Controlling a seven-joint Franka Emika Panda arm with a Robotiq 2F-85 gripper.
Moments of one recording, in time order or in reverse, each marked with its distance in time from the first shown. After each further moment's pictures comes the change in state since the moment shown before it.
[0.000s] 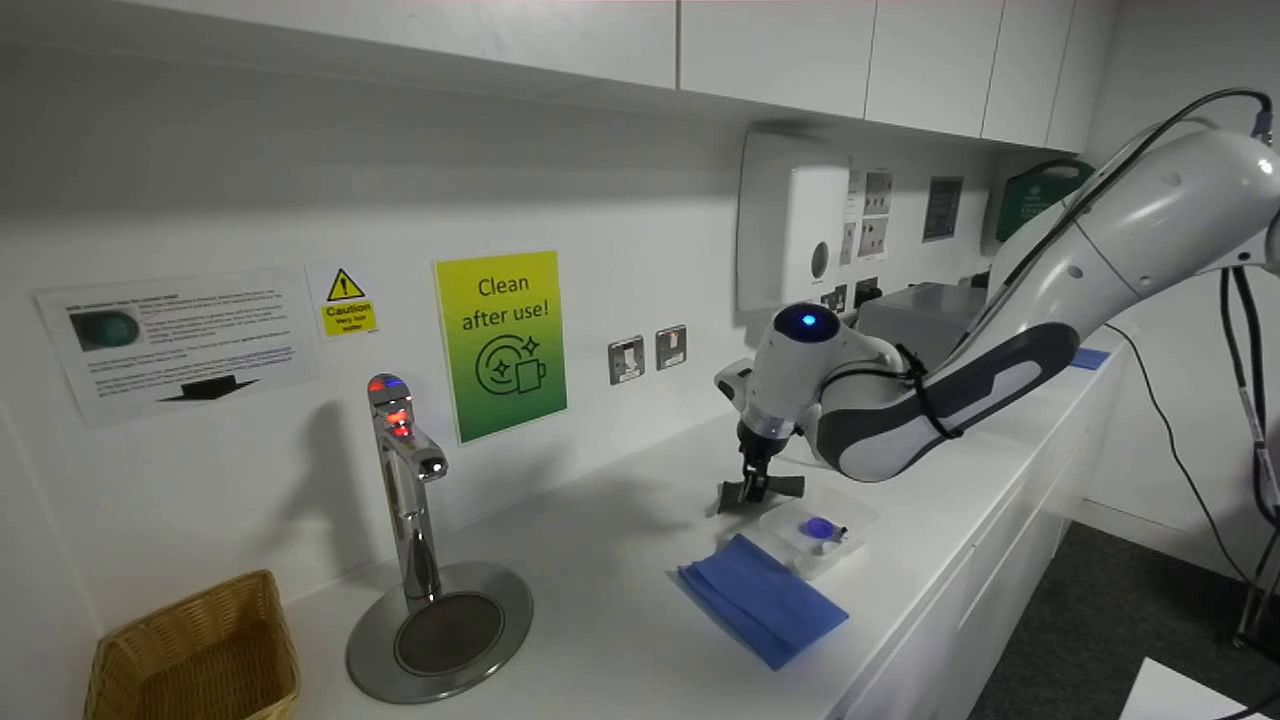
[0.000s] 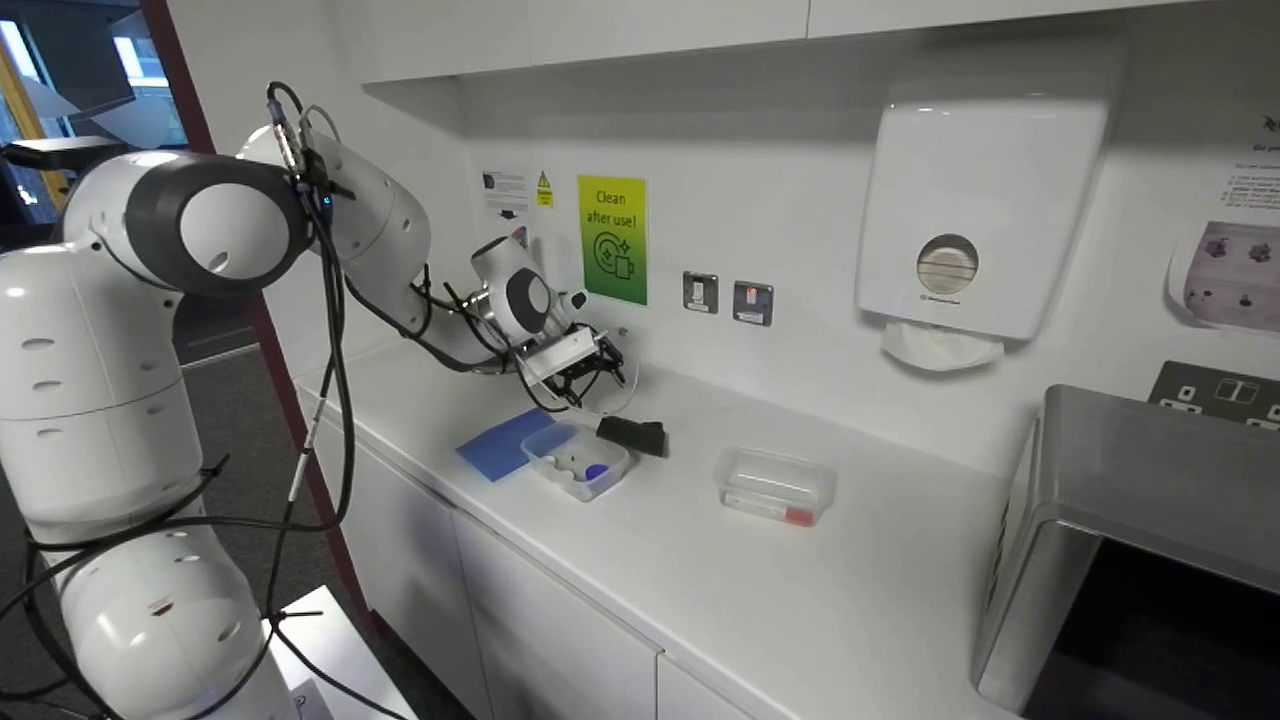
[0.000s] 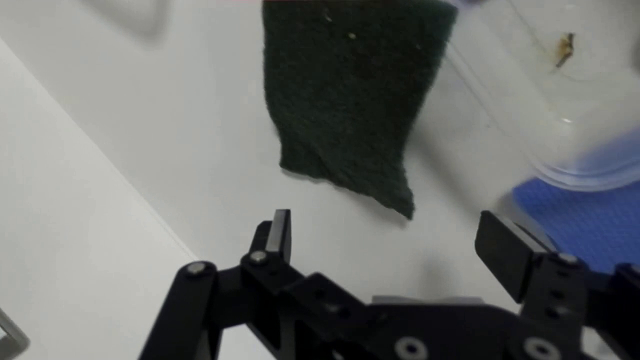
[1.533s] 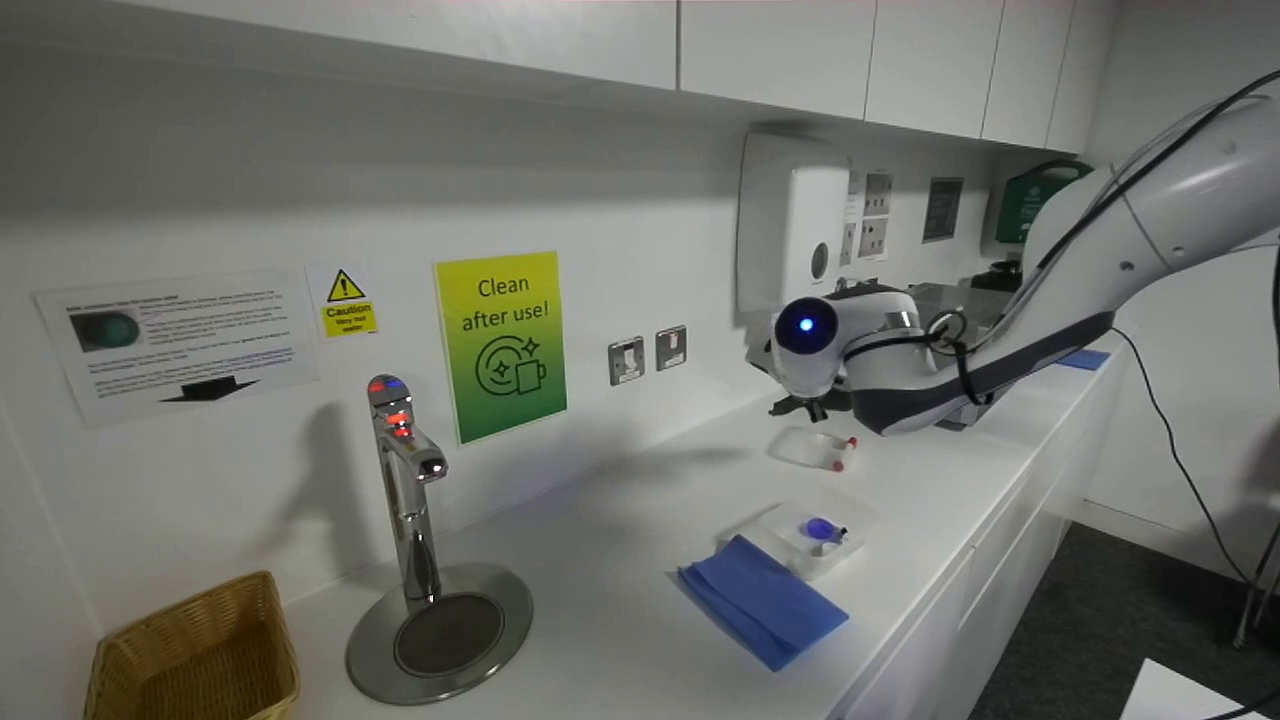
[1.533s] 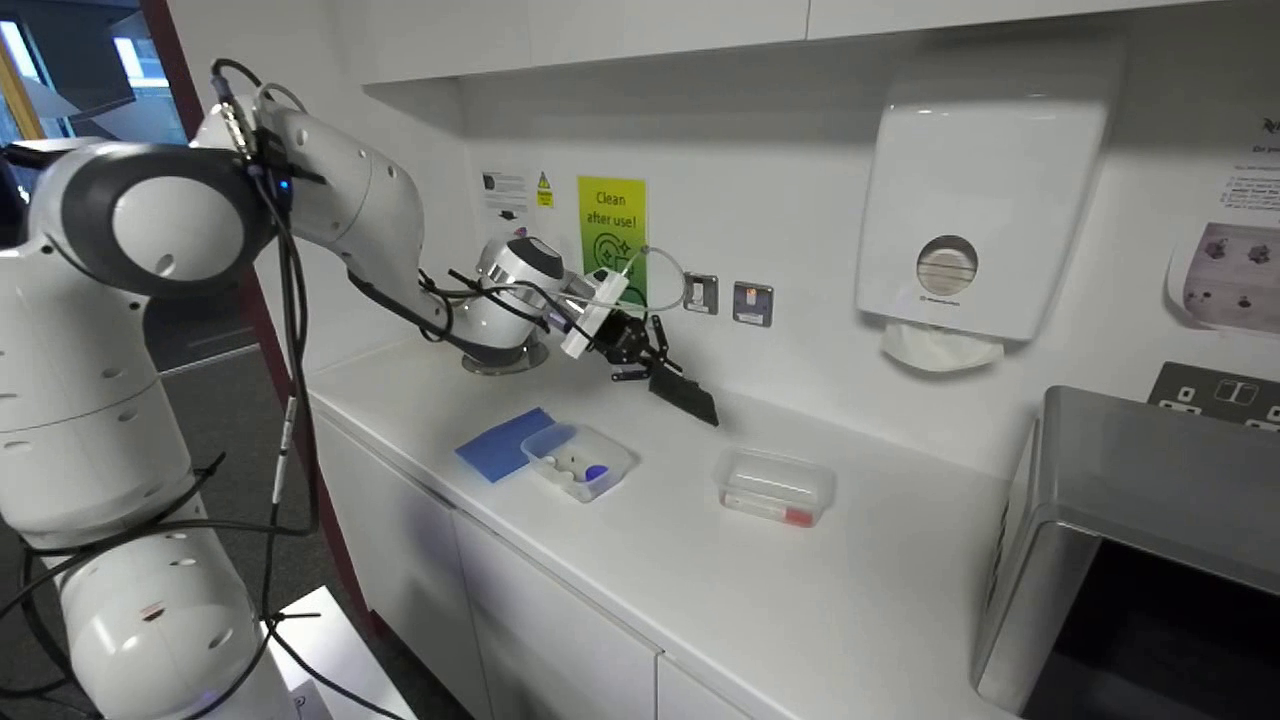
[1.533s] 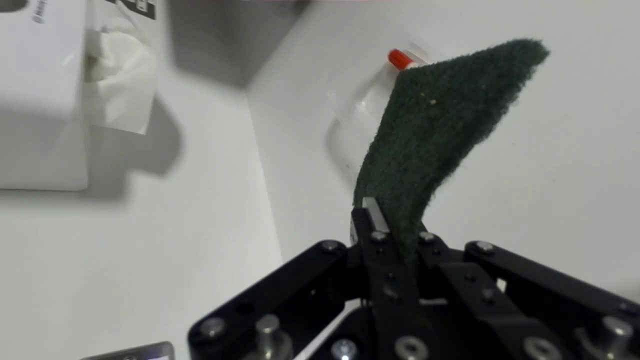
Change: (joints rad) arm -0.049 -0.064 -0.039 0.070 -0.564 -0.378 0.011
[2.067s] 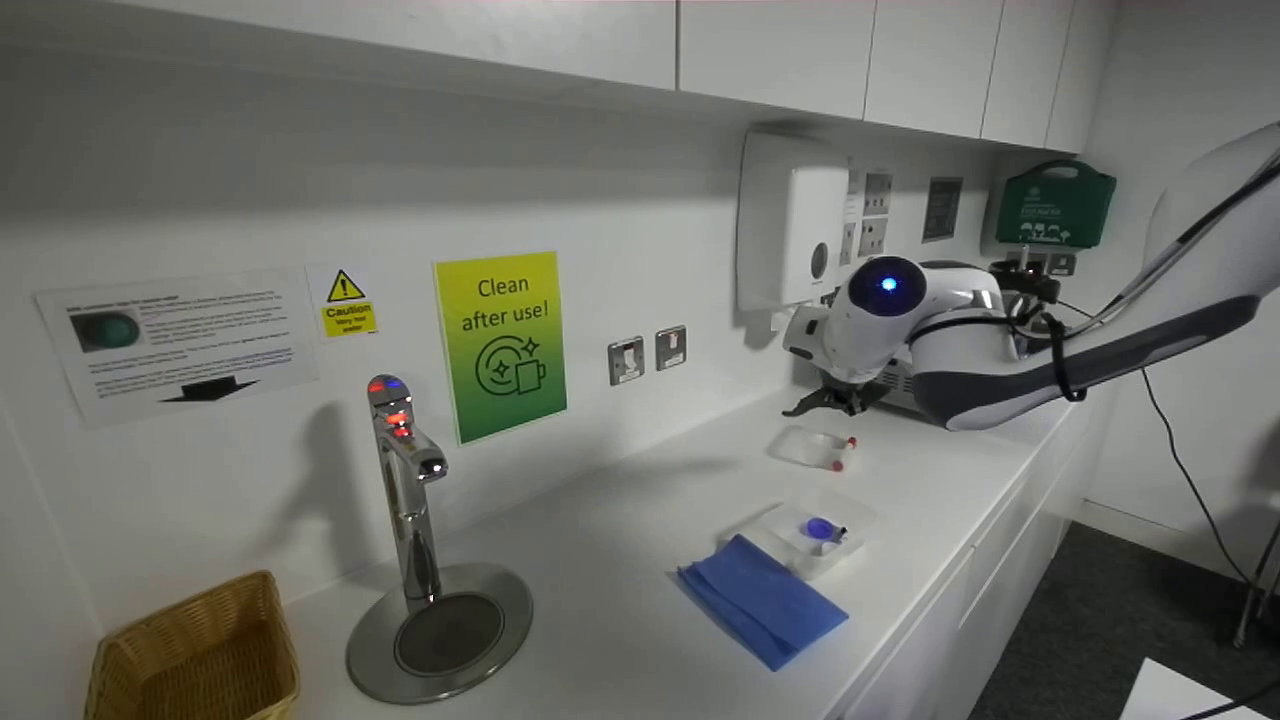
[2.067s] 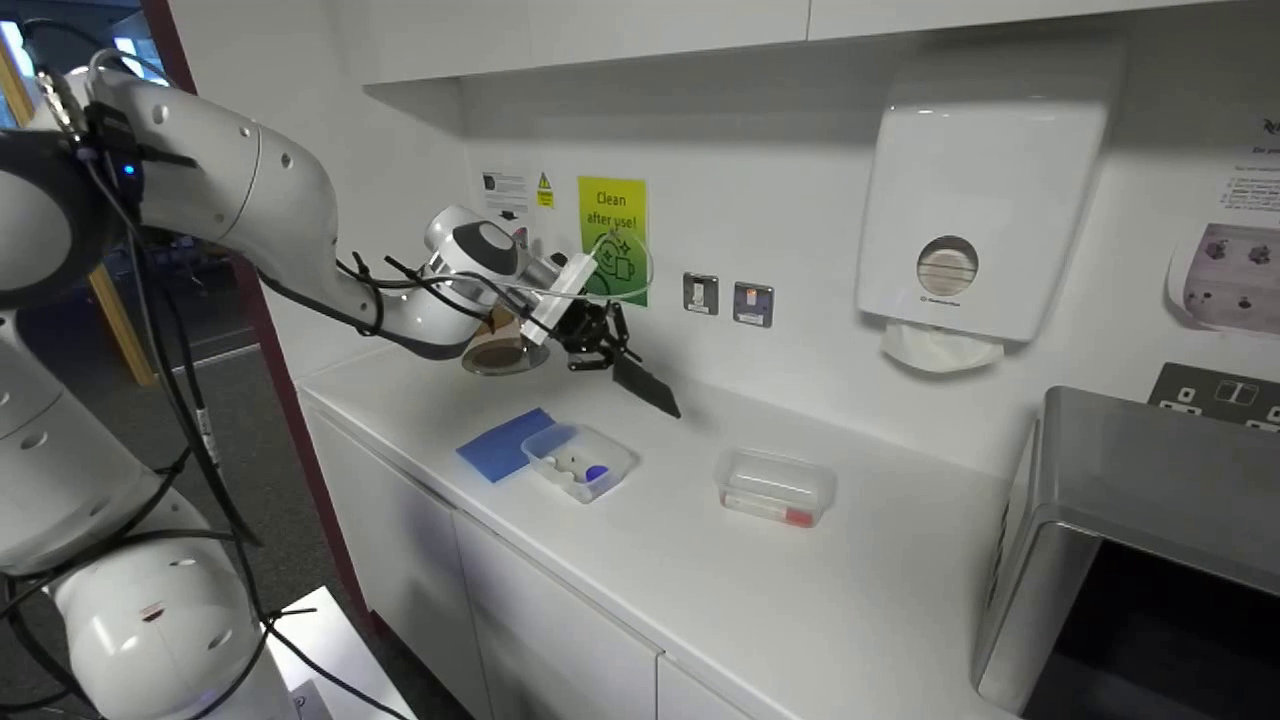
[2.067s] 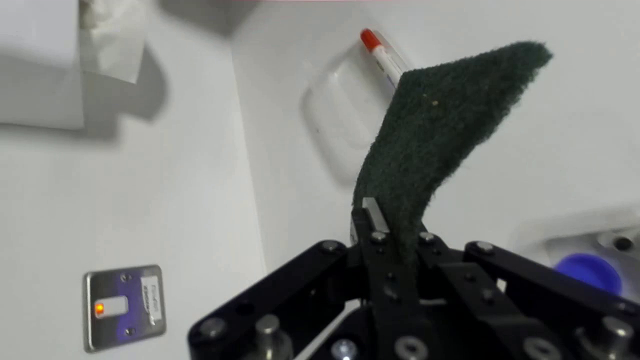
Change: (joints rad) arm -0.004 -0.271 -0.003 -0.215 0.136 0.134 -0.244
